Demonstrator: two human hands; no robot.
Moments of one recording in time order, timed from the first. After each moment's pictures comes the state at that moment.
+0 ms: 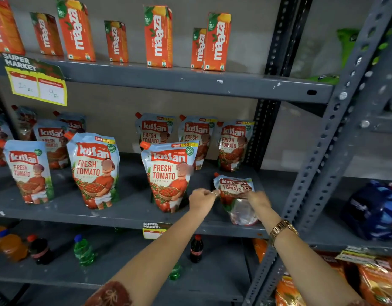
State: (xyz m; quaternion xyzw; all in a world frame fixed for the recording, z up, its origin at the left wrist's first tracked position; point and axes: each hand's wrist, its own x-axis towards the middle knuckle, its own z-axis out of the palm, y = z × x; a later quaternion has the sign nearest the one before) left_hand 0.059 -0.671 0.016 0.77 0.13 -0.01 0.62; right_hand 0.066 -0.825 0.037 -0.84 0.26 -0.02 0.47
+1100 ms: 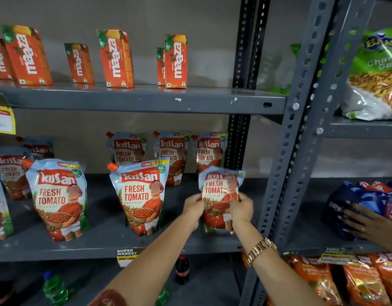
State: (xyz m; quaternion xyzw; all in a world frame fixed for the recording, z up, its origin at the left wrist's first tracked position) left_hand 0.080 -0.716 0.036 0.67 0.10 -0.11 0.73; right_hand 0.065 -0.827 0.037 -0.71 0.26 -0.18 0.63
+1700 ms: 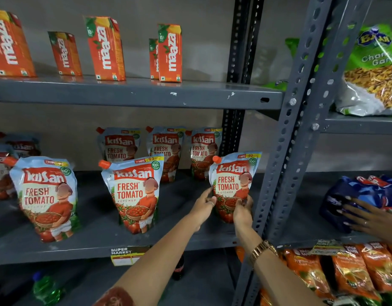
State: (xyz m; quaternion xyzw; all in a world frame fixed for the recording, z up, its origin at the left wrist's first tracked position) left_hand 0.074 -0.735 0.029 0.75 -0.04 -0.16 0.65; right_hand 0.056 -0.847 0.013 -0.71 0.29 -0.15 0.63
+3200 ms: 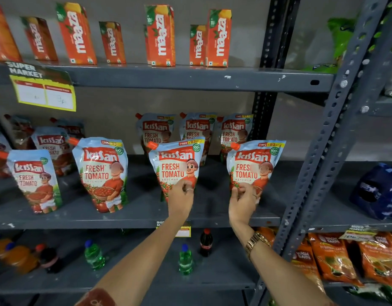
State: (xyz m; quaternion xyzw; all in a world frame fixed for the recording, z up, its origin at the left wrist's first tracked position) left_hand 0.041 -0.595 0.011 0.80 0.08 0.13 0.58; right_hand 0.031 -0.742 -0.009 -0.77 0.16 -0.35 0.51
